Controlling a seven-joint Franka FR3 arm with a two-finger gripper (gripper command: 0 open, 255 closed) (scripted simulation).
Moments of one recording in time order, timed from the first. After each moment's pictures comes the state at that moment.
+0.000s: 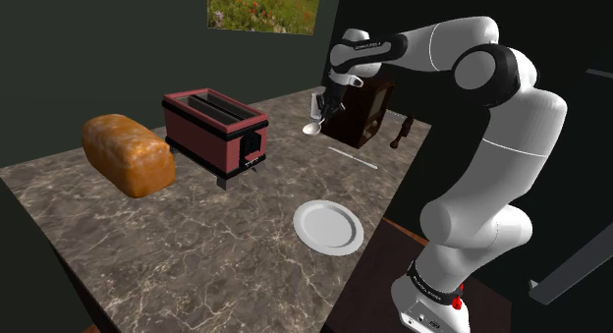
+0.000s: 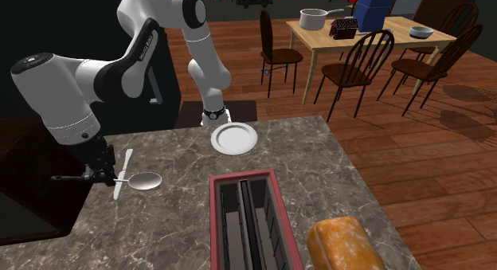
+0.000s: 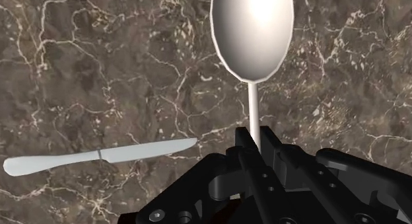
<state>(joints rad) -0.73 0.18 0.39 -1.78 0.01 2.04 1.09</state>
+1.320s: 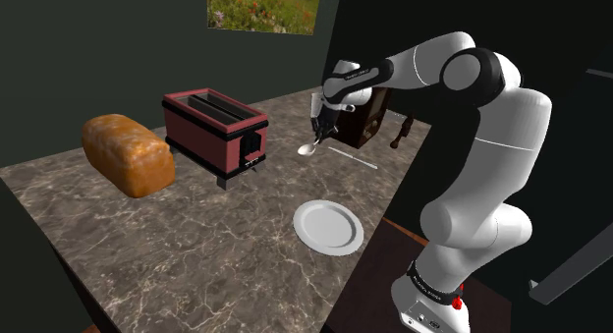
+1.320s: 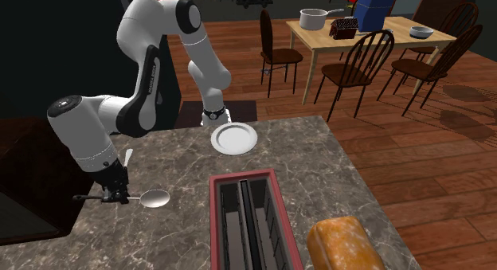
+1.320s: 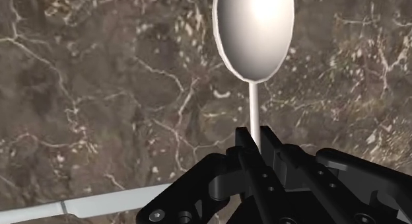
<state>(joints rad) -0.72 0.27 0.38 -1.93 -0.03 2.28 1.10</state>
